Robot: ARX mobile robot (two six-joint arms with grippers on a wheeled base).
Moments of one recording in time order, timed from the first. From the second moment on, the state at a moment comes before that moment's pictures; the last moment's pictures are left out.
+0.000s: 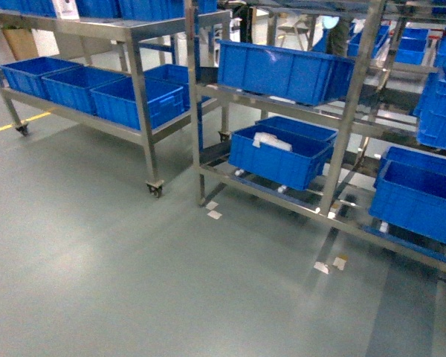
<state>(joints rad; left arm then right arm) 0.00 0.01 0.02 0.00 0.00 0.00 0.03 0.12 0.01 0.02 0.12 0.00</state>
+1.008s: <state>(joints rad) 0.00 0.01 0.02 0.00 0.00 0.00 0.03 0.12 0.01 0.02 0.12 0.00</state>
